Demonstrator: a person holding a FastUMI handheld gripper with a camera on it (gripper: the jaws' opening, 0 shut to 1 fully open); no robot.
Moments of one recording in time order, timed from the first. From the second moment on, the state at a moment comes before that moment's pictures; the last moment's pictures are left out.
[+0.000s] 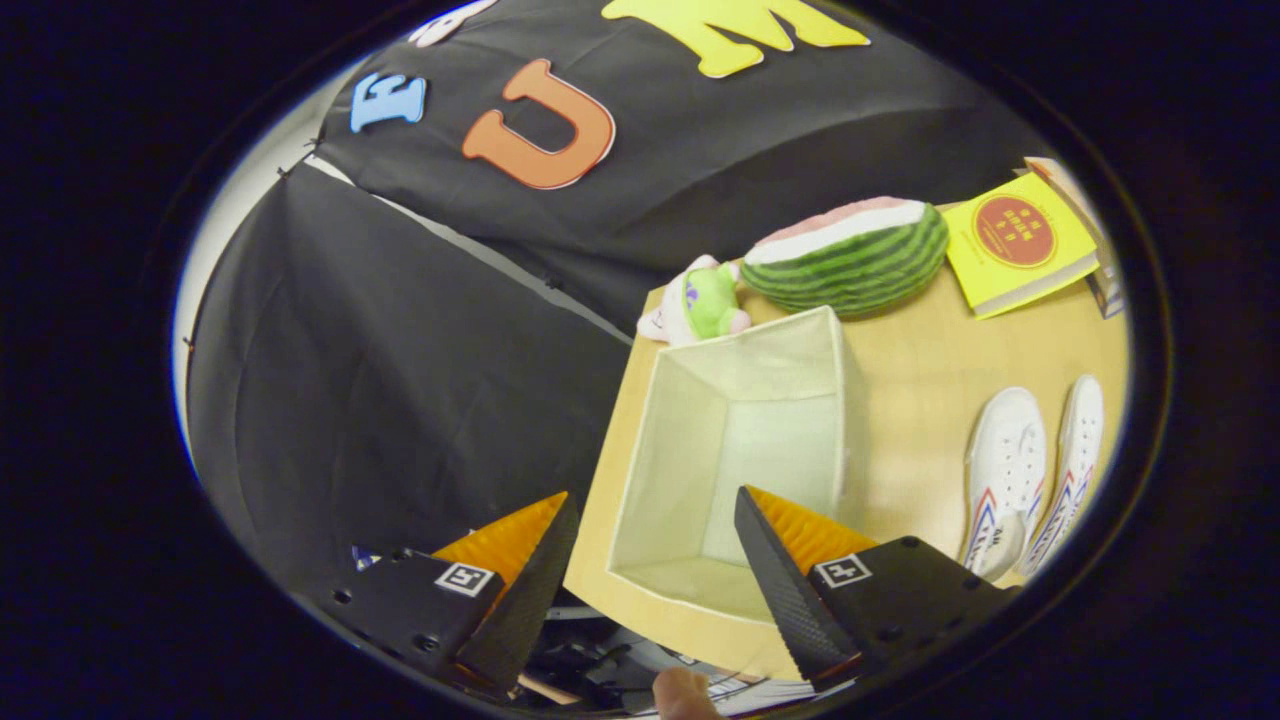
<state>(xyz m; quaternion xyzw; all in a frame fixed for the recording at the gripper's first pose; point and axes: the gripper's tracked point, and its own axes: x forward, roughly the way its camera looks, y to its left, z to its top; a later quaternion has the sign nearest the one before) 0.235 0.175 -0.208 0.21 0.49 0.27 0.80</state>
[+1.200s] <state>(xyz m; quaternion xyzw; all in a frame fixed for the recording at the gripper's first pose) 0.224 -0.093 -0.388 0.02 0.61 0.07 0.79</state>
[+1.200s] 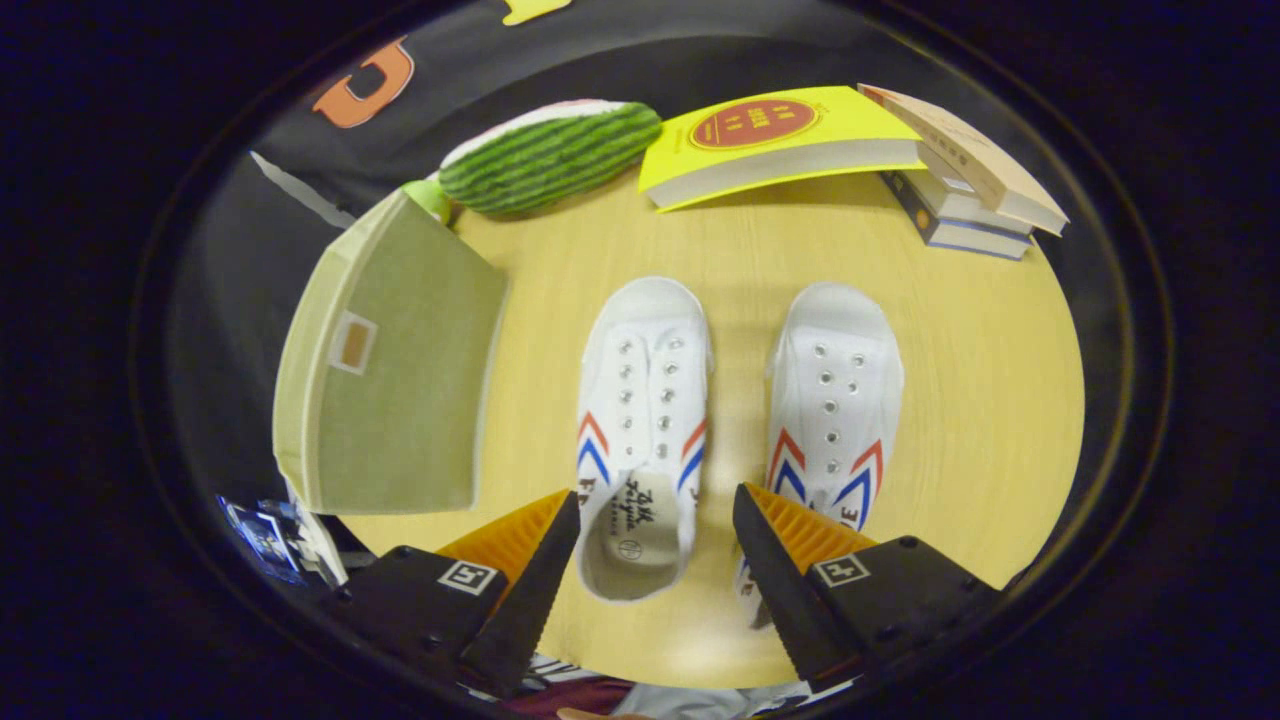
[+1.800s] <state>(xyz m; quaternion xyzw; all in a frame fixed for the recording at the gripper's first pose) 0.230 -0.070 -0.401 0.16 0.60 0.12 0.78</state>
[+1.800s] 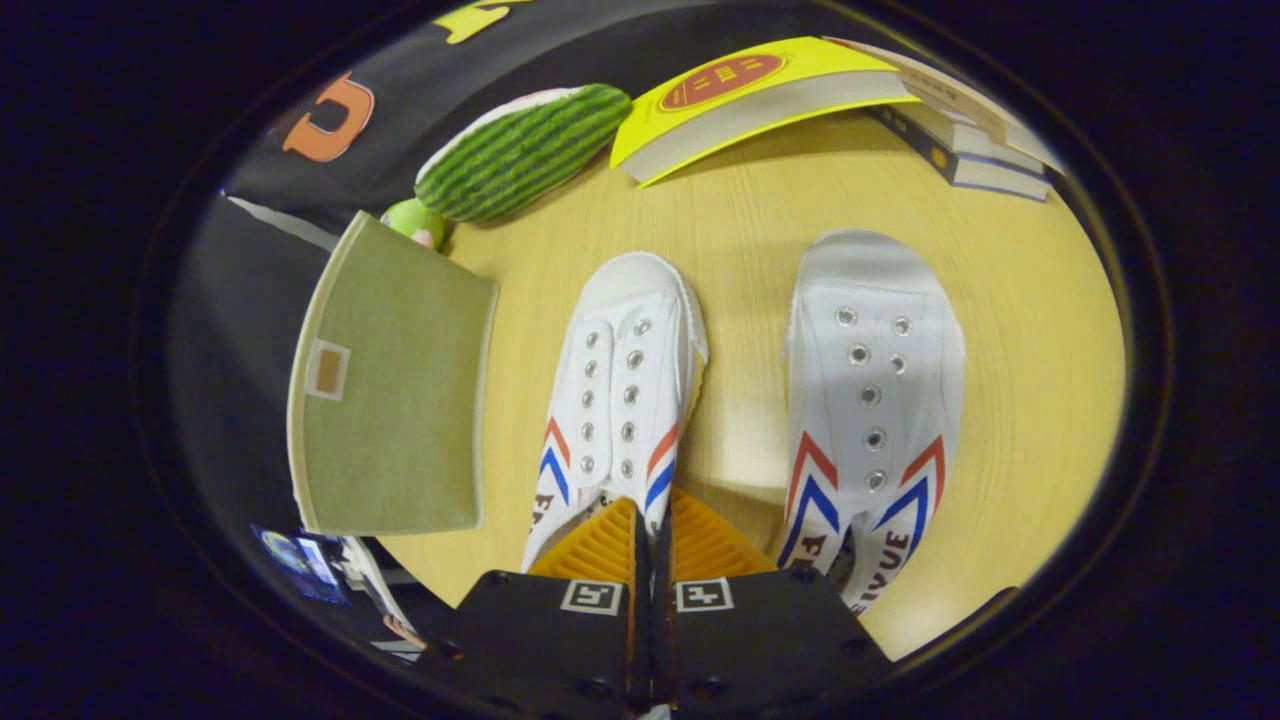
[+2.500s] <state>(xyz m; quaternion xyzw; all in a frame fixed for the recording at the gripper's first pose) 0.234 0.012 -0.242 0.17 0.50 0.17 0.83</state>
